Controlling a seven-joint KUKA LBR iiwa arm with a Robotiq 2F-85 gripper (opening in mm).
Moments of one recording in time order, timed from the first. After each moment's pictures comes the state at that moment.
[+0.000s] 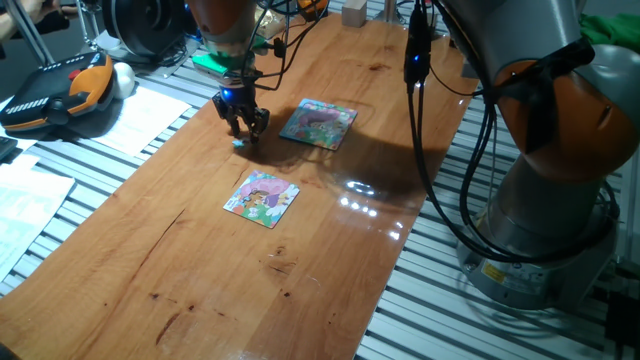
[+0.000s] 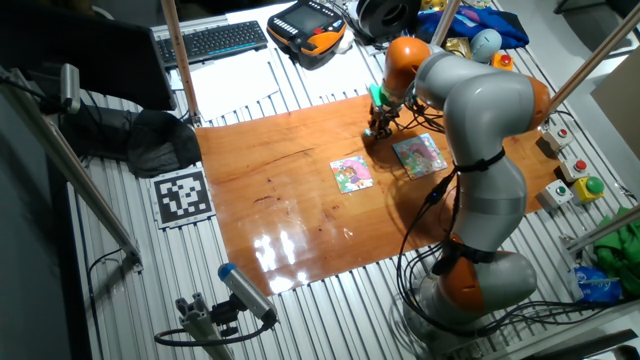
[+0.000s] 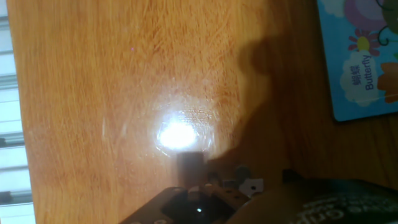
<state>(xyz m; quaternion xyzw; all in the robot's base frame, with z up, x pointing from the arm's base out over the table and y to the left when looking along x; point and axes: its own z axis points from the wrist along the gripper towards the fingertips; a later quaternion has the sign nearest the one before) 0.629 -0.060 0.021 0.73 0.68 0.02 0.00</state>
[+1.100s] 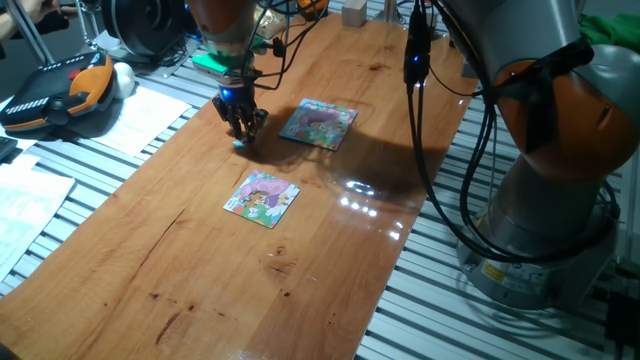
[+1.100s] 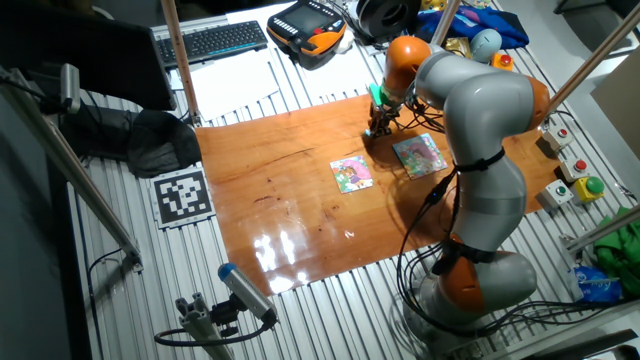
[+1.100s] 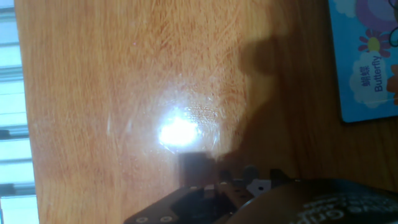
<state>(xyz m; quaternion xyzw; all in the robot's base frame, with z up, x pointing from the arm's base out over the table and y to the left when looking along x) 0.631 -0.059 0.022 0.72 0.69 0.03 0.00</state>
